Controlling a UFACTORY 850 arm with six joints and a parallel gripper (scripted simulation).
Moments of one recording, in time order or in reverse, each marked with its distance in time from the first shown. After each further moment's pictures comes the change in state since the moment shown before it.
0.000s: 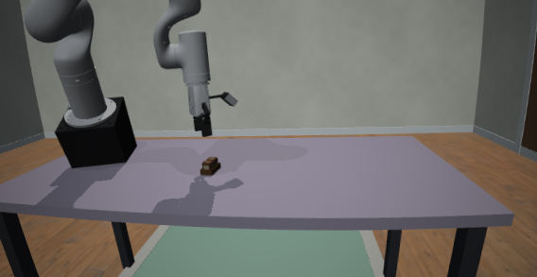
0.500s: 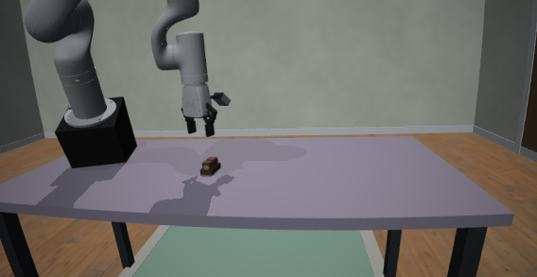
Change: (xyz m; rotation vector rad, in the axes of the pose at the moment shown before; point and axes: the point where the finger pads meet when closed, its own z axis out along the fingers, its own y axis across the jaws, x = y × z) arm -0.007 -0.002 0.003 -0.001 0.002 -0.426
